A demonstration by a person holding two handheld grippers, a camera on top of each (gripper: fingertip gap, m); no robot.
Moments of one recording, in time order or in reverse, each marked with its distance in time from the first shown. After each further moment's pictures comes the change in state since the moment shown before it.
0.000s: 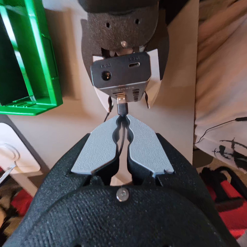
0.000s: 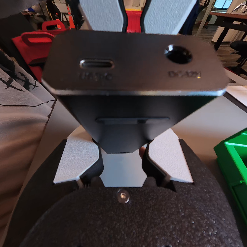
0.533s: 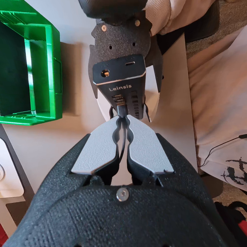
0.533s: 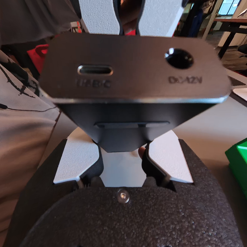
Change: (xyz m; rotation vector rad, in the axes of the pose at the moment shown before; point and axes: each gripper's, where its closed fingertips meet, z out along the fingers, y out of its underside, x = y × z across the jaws) left arm 0.004 -0.010 0.006 0.265 -0.022 -0.033; right arm -0.007 -0.002 0.001 0.050 -0.046 0.030
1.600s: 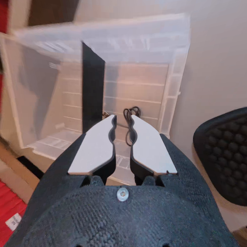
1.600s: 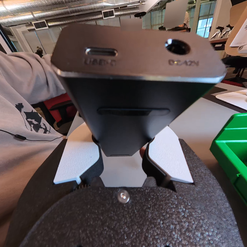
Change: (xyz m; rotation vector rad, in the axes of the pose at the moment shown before) left arm -0.079 0.383 -0.094 -0.188 -0.498 -0.623; right arm 0.026 -0.029 -0.029 0.216 0.036 0.152
